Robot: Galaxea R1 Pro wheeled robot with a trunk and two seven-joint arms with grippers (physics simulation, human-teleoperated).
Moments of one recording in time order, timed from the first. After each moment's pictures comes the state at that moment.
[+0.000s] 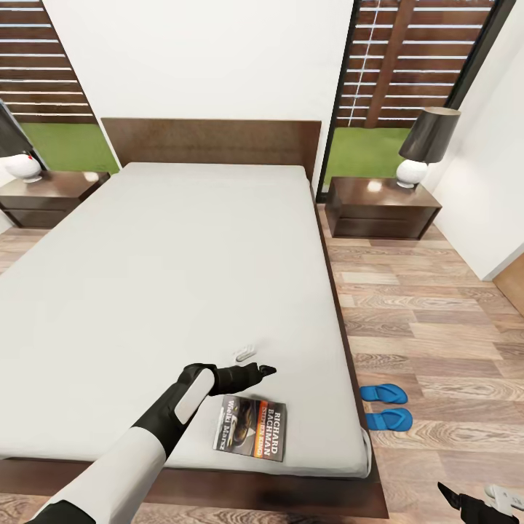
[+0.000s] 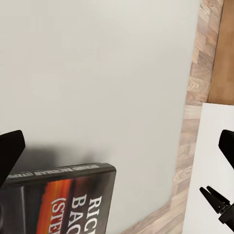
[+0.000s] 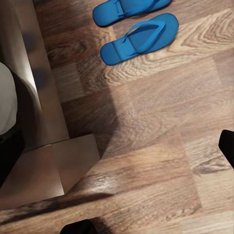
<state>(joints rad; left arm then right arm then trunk) -0.73 -0.09 -0.35 -0.73 0.81 0.66 -0.11 -0.47 -0.47 -0.24 0.02 -0.29 -0.25 0.58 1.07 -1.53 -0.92</state>
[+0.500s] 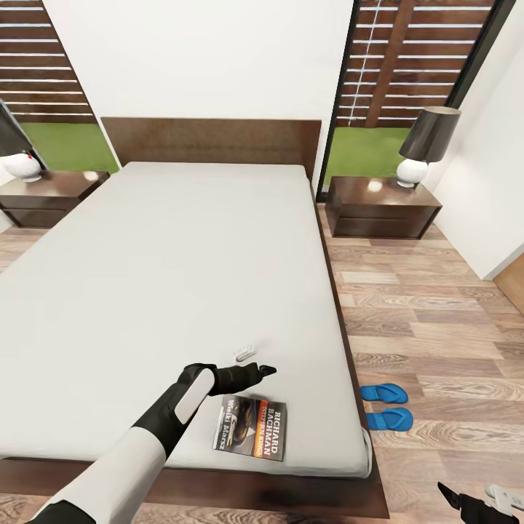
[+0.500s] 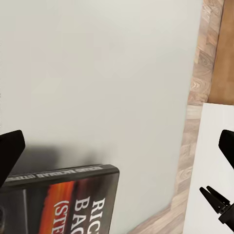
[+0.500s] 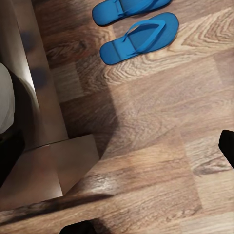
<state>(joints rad) -0.73 -0.09 -0.35 -0.73 0.81 0.66 -0.11 -0.47 -0.47 -0.24 0.02 -0.29 -0.25 0.58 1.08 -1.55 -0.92</state>
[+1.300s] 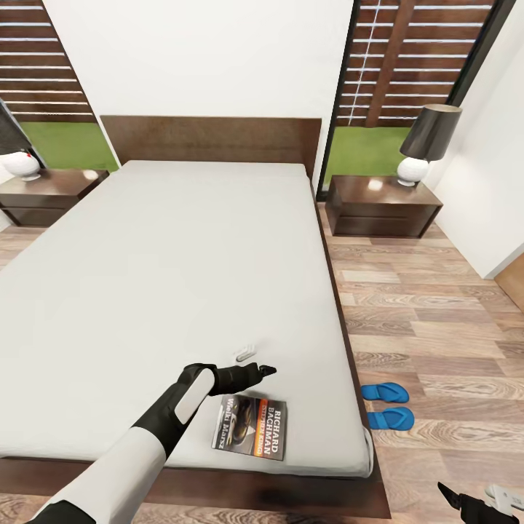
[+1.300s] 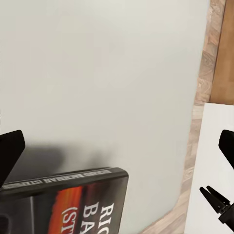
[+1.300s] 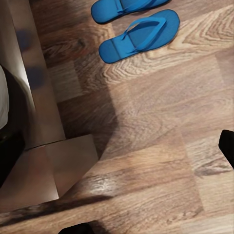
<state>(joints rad) -0.73 -0.09 -0.35 -0.73 0.81 0.66 -0.11 -0.47 -0.47 -0.24 0.02 -0.29 -0.25 0.58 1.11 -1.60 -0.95</state>
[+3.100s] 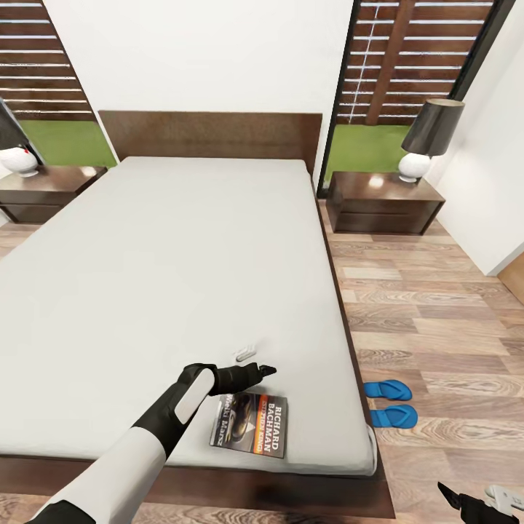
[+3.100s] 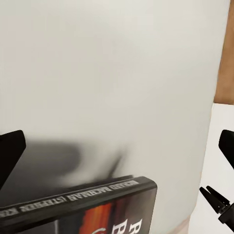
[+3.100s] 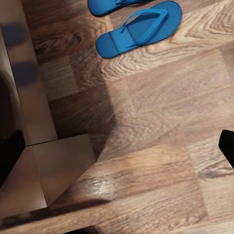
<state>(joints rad) -0.73 -0.09 -0.35 -0.73 0.81 0.66 -0.11 -0.47 -0.47 -0.24 0.02 -0.29 -0.25 0.58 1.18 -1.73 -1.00</state>
